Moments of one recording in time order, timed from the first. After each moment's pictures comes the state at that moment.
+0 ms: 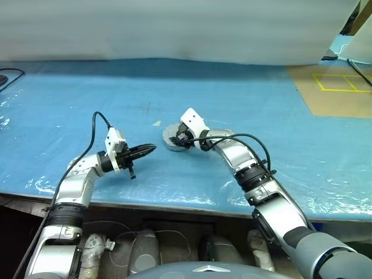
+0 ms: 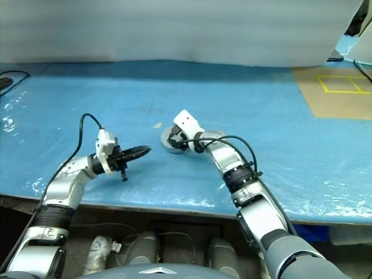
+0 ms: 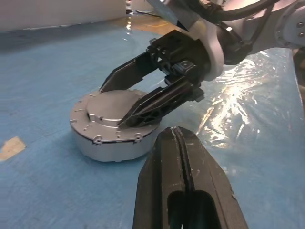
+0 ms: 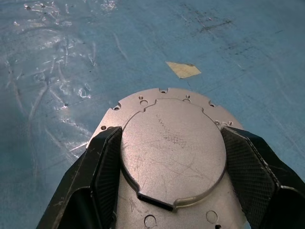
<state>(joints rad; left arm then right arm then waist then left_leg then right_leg) -0.35 0.44 0.05 0.33 -0.41 0.04 -1.16 -0.74 -0.15 0.32 0.44 -0.02 0.46 0.64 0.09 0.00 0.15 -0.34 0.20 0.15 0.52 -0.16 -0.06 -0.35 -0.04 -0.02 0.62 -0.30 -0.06</state>
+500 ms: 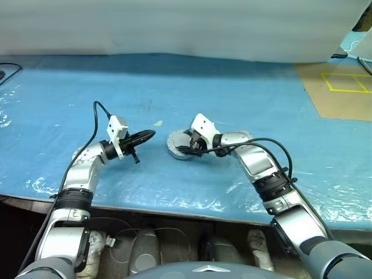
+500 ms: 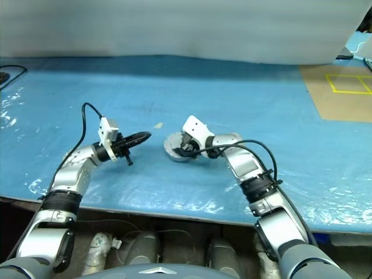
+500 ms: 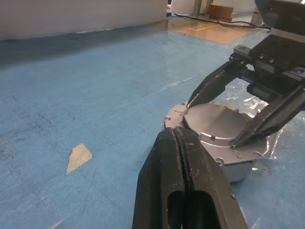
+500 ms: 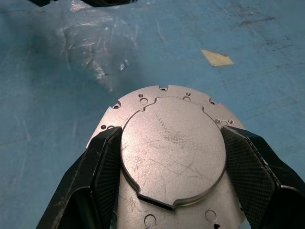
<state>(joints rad) -0.47 0.42 0.06 0.47 -0.37 -0.04 -1.11 -0.60 -0.33 0.34 0.15 0.01 0.50 0.87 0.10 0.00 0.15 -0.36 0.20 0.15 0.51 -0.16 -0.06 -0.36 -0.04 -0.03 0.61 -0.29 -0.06</state>
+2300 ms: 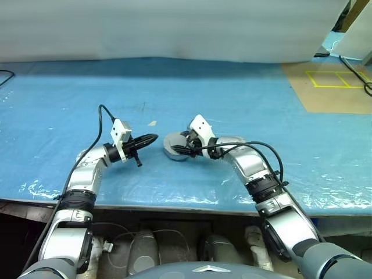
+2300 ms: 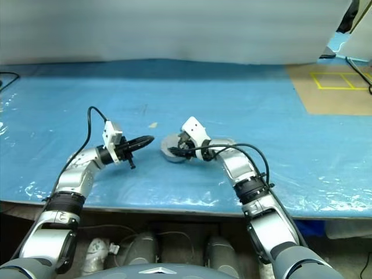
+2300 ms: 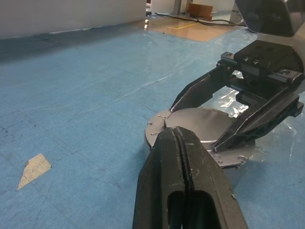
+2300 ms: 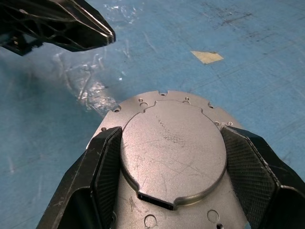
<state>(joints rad) -0.46 0.40 0.06 0.50 -0.35 -0.05 -1.13 -0.64 -0.21 0.33 0.32 0.06 0.44 0.72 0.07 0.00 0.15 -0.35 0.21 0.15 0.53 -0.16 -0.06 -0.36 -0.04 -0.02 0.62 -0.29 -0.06</state>
